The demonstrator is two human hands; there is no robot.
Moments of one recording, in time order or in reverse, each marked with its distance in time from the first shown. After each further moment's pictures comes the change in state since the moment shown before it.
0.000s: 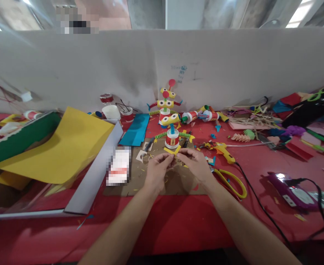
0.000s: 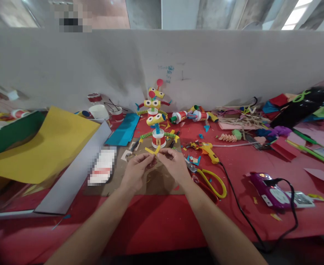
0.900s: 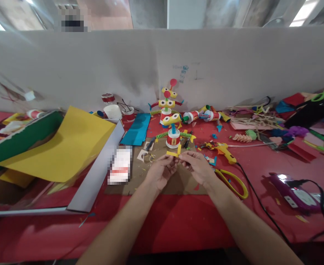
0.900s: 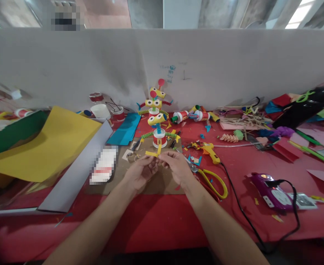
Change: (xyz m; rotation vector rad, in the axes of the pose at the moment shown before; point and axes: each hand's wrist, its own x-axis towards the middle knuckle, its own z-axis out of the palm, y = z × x) left_hand 0.005 -0.002 -0.005 -0.391 -0.063 -0.332; right_hand -0.002 -0.005 0.000 0.412 -0.083 0.273
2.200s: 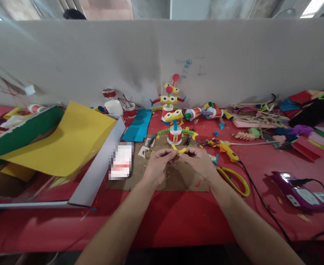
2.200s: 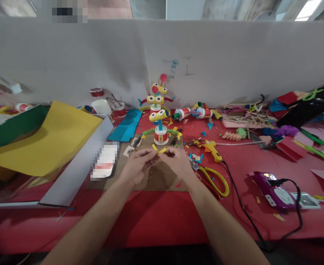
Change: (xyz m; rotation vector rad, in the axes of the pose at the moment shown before) left_hand -0.003 0.007 -0.001 0.330 -0.021 0.220; right_hand 0.000 0.000 -0.006 -0.453 -0.002 -0.193
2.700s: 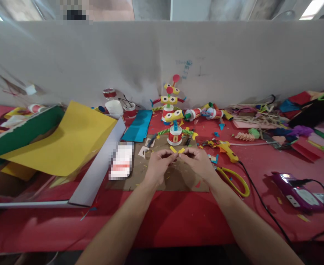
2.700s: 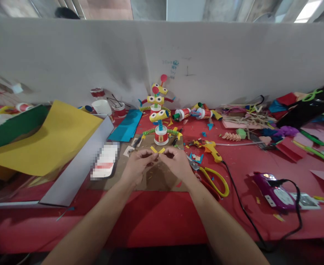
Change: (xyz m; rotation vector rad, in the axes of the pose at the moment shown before) left_hand -0.005 0.004 0.002 0.280 0.082 0.077; right_hand -0.001 0.000 0.000 -0.147 0.020 -0.088
